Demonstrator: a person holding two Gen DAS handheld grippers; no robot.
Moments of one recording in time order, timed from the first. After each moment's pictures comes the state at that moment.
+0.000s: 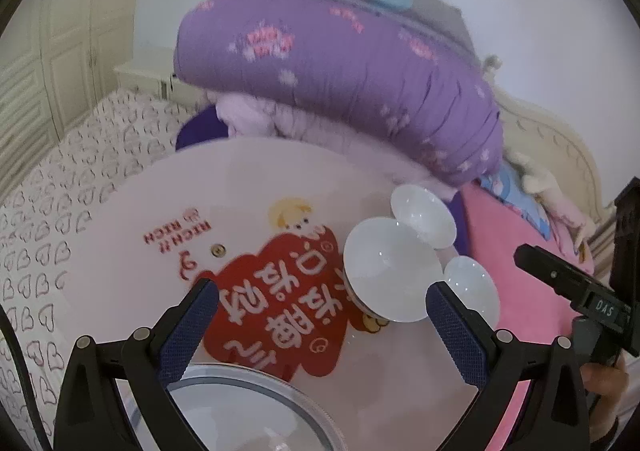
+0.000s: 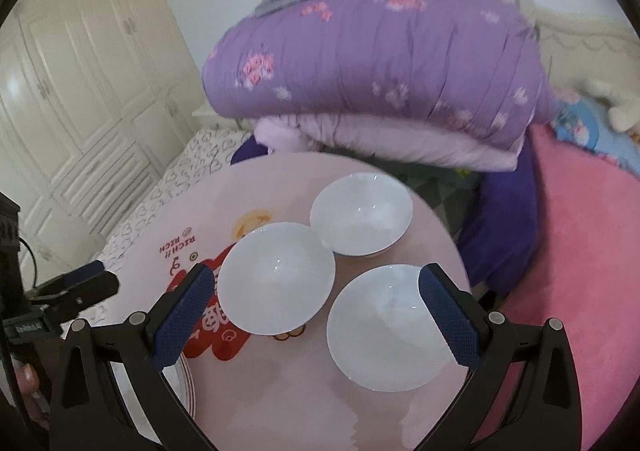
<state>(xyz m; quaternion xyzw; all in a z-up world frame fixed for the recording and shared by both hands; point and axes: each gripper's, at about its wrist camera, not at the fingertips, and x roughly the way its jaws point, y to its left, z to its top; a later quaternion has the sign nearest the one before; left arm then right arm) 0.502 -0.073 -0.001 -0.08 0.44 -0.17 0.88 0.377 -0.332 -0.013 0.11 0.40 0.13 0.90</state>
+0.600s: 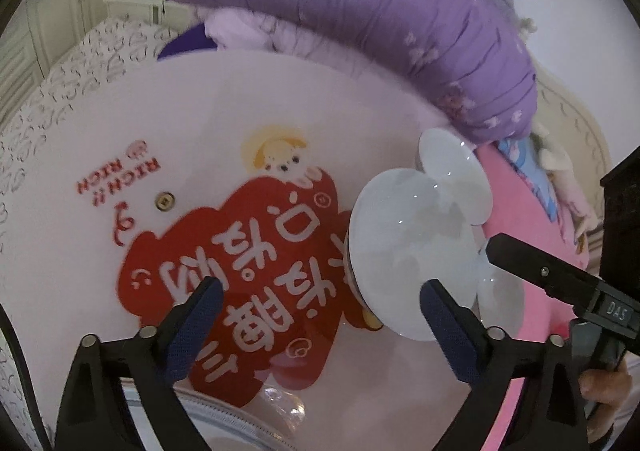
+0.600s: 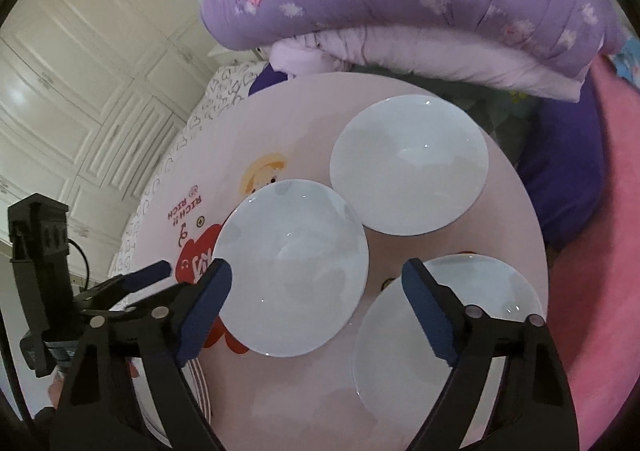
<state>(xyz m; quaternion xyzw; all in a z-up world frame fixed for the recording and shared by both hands) 0.595 -0.119 -0.083 -0.10 0.55 -0.17 0.81 0.448 -0.315 -0.074 0.15 0.53 0.20 0.81</state>
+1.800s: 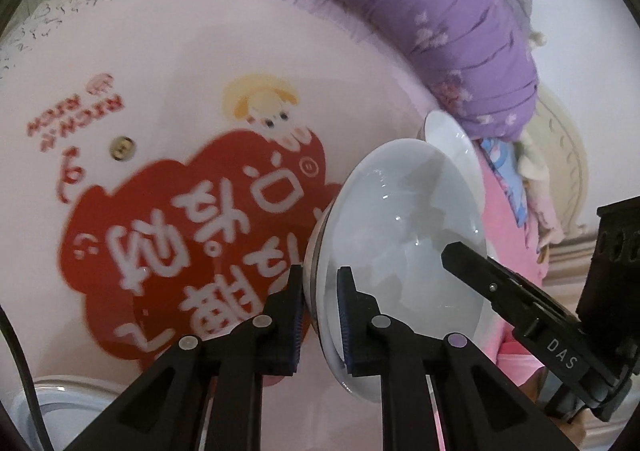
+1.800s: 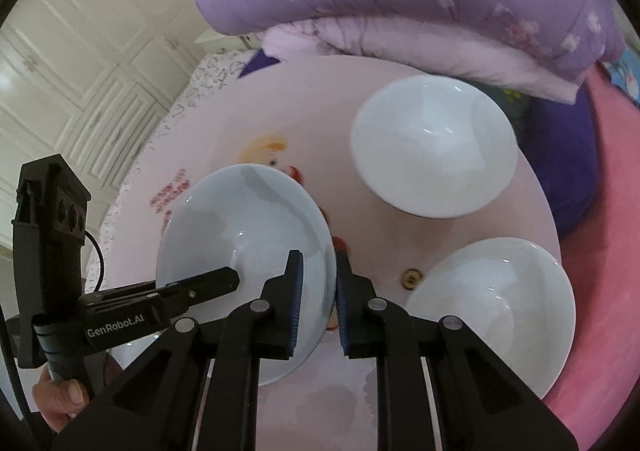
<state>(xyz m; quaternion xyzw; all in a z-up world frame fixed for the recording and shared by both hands) 0.633 -0.109 -0.126 -0.19 0.60 -0.21 0.75 0.442 -0.277 -0.077 0.11 0.53 0.17 0.82</state>
